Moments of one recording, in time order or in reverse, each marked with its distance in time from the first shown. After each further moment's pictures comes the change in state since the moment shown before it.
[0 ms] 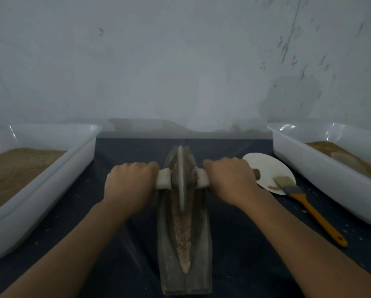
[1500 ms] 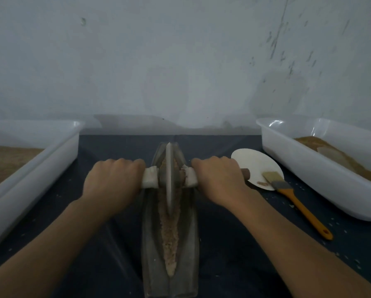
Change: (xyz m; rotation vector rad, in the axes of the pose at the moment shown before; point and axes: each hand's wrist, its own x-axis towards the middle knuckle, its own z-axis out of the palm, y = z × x) left_hand 0.002 -0.003 -0.002 0.081 0.037 0.061; right_hand -0.006 -0.005 -0.002 0.060 -0.021 0.045
